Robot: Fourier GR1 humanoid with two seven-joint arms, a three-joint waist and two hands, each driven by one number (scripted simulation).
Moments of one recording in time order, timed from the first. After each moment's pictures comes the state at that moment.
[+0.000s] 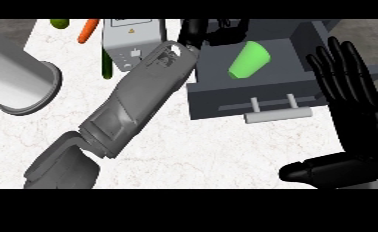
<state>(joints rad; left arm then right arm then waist) -1.32 0.00 -0.52 -0.38 0.55 0.45 -0.33 -0.14 -0.09 -0.05 -2.02 -0.17 0.18 0.14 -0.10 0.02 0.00</state>
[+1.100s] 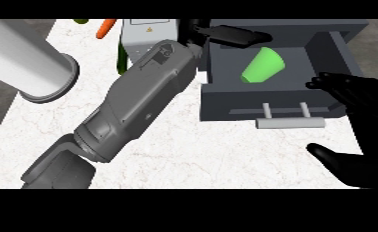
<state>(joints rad) -1.27 0.02 -0.46 -0.56 0.76 0.39 -0.45 -0.11 -0.14 -0.13 -2.04 -0.34 0.26 0.16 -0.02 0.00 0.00</state>
